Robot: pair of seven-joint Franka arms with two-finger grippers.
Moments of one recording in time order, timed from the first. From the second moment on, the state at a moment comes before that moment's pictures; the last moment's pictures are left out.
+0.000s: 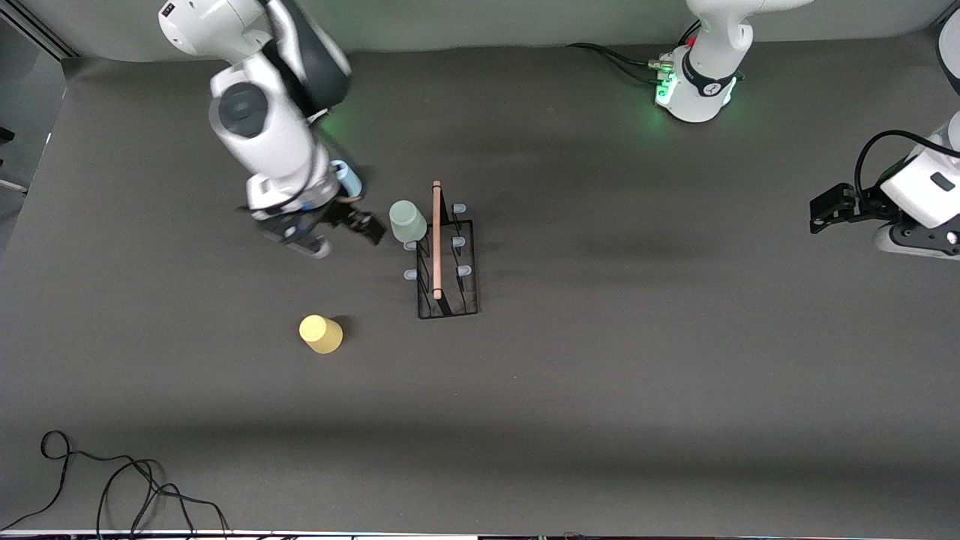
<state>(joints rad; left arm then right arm) 0.09 -0.02 -0.10 -1.74 0.02 1.71 0.14 0.82 0.03 -0.39 -2.10 0.09 2.16 0.79</state>
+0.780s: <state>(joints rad) 0.09 -0.02 -0.10 -1.74 0.02 1.71 0.14 0.78 0.36 -0.57 -2.10 0.36 2.46 0.32</state>
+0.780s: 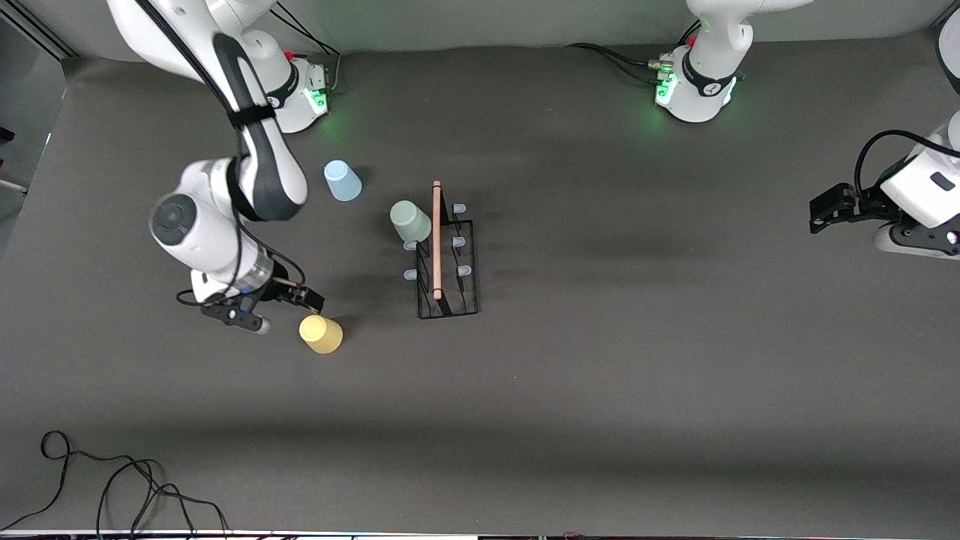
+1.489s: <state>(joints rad) 0.09 -0.02 -0.11 -1.74 0.02 1.71 0.14 0.78 0.53 -0.56 -1.99 0.47 2.50 0.31</state>
